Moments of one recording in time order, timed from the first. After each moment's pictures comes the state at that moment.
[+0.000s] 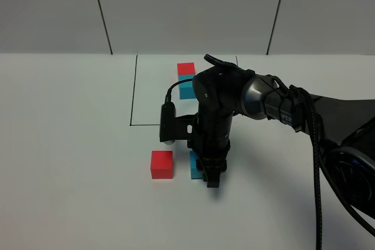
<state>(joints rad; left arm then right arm) -0.01 0.00 -0.51 -0.15 1.05 0.18 0.62 2.34 -1.78 0.01 1.03 -0.98</state>
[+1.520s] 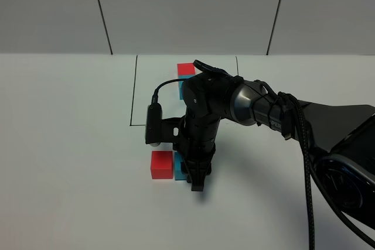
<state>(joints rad) -0.01 0.00 -0.51 -0.15 1.05 0.18 0.66 2.36 -1.79 0.06 0.97 -0.98</state>
